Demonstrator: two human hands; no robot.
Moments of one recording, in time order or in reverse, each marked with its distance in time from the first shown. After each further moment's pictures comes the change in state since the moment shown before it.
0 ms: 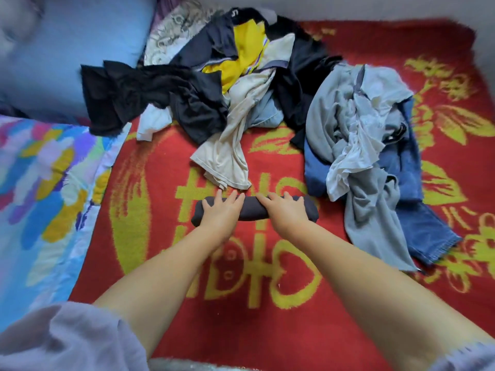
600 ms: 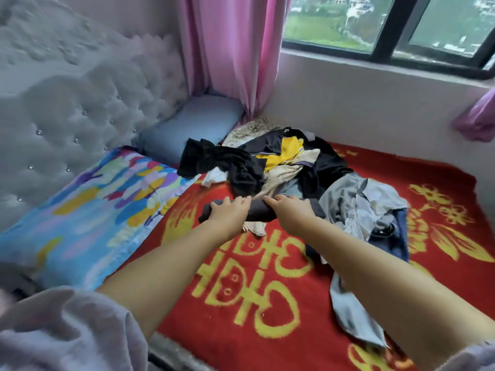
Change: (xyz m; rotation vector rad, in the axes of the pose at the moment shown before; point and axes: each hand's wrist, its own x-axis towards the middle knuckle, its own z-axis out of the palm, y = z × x) left_hand -0.205 0.069 -0.155 0.005 0.299 -0.262; right_hand -0.182 -0.003 -0.165 -0.272 0.304 -0.287
